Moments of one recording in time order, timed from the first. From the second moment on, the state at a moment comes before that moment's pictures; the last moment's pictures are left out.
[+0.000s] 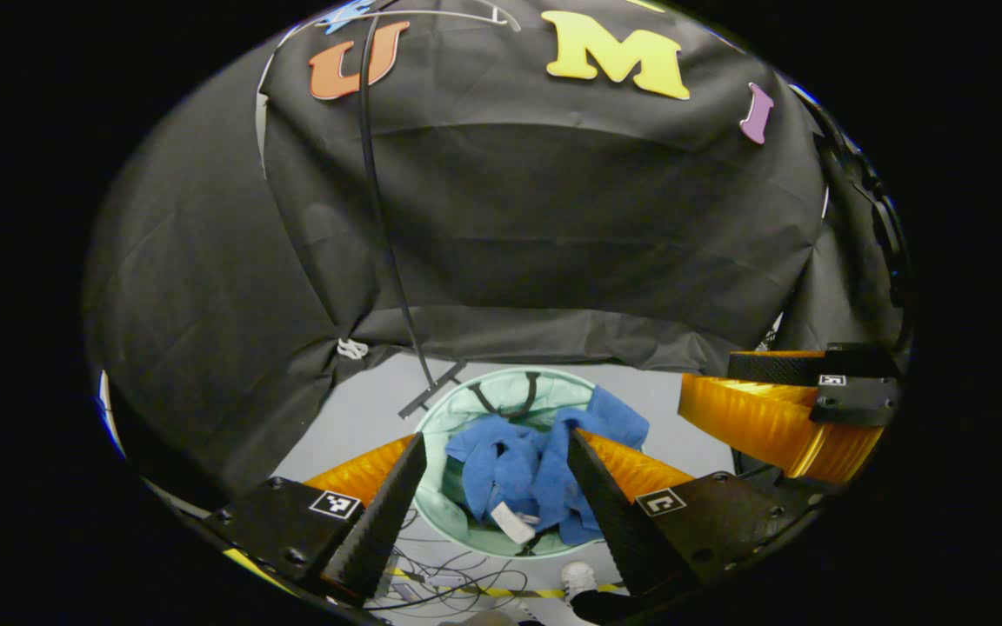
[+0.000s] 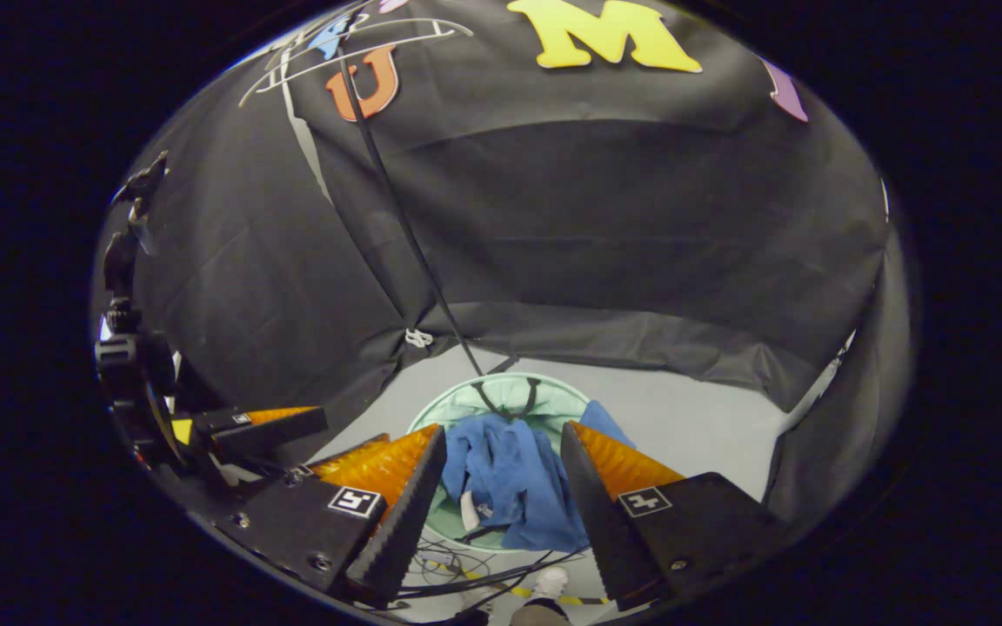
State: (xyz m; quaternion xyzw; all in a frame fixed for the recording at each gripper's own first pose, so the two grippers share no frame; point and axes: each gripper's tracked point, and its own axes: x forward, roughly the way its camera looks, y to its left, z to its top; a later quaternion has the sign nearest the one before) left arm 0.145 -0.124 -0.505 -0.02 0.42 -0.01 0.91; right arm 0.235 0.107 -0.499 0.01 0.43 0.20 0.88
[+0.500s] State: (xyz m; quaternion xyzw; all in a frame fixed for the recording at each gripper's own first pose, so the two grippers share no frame) left arm 0.114 -0.081 -0.367 -0.01 0.32 0.00 0.95; right arm 0.200 0.070 -0.334 0.02 0.29 0.17 0.94
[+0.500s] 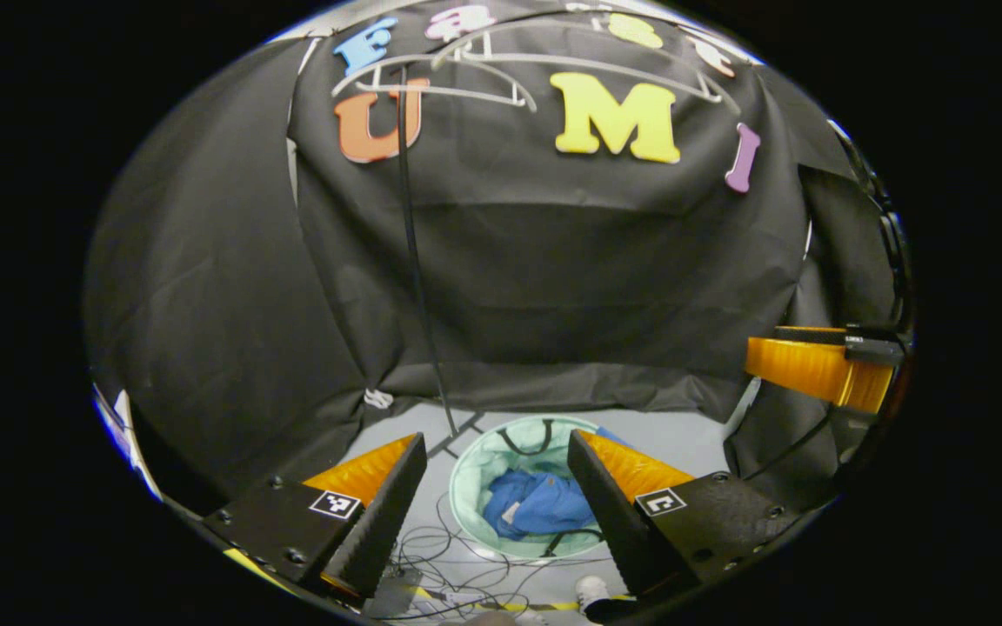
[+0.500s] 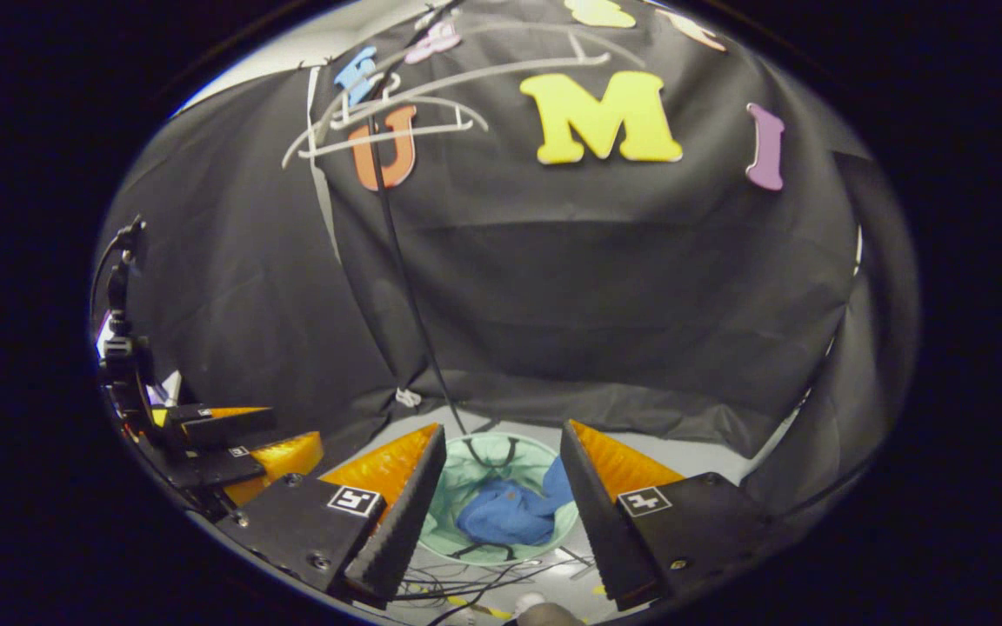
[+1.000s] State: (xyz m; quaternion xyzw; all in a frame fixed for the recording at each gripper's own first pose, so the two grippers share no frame) left arm 0.035 -0.041 -0.159 0.03 0.15 0.00 0.99; right arm 0.079 0.037 -0.137 0.02 0.13 0.12 0.98
